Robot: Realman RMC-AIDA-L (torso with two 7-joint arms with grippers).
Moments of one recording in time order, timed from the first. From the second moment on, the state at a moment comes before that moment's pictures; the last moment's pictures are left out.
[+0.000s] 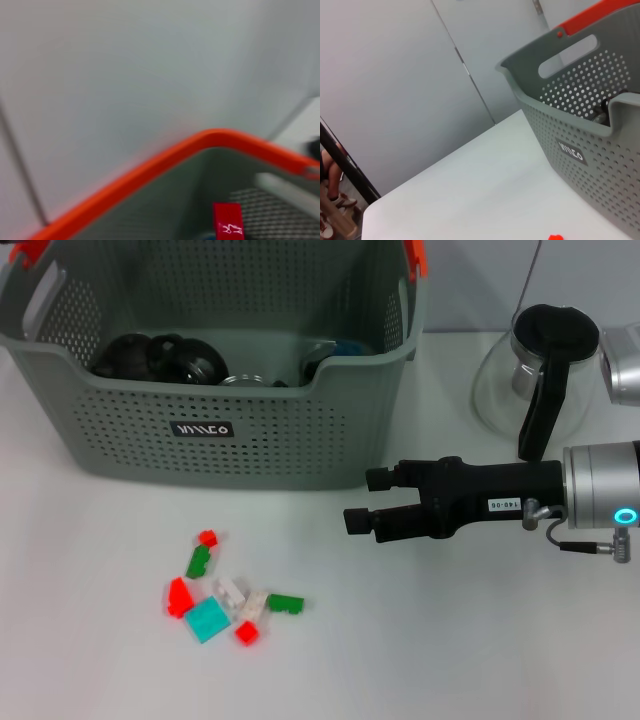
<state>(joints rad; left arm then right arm) -0.94 -1.90 0.72 0.98 2.45 1.35 -2.10 0.68 2.06 -1.01 -0.51 -1.82 -1.46 1.61</state>
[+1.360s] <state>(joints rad) -0.42 -2.12 0.88 1.80 2.24 1.89 -2.00 0.70 2.03 -1.08 -0.53 -1.82 -1.46 1.62</state>
